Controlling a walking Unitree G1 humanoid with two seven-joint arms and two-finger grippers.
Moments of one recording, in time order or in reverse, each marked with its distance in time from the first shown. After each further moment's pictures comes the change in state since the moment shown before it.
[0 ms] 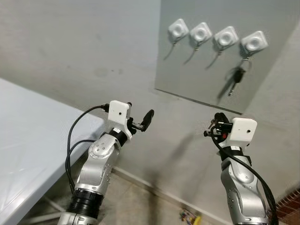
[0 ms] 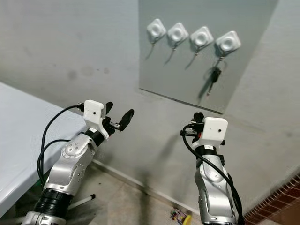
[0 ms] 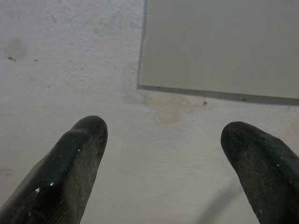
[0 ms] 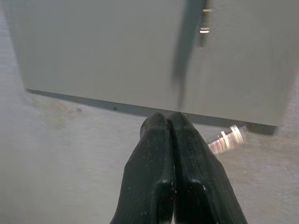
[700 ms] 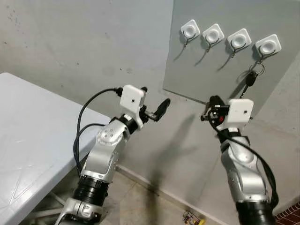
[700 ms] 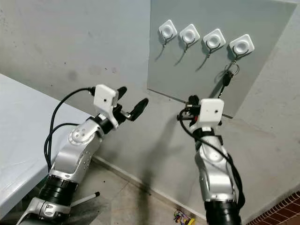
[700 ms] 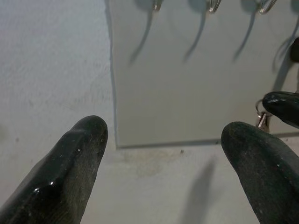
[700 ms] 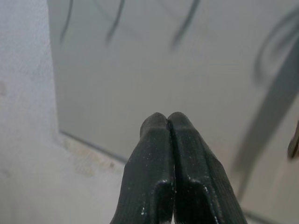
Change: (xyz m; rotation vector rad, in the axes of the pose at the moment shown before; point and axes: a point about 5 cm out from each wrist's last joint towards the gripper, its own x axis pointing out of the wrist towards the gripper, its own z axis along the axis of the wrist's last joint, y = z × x) left arm 0.025 -0.029 0.045 0.095 -0.118 -0.183; right arm 0.042 -0.002 0.035 -0.072 -0.086 0.077
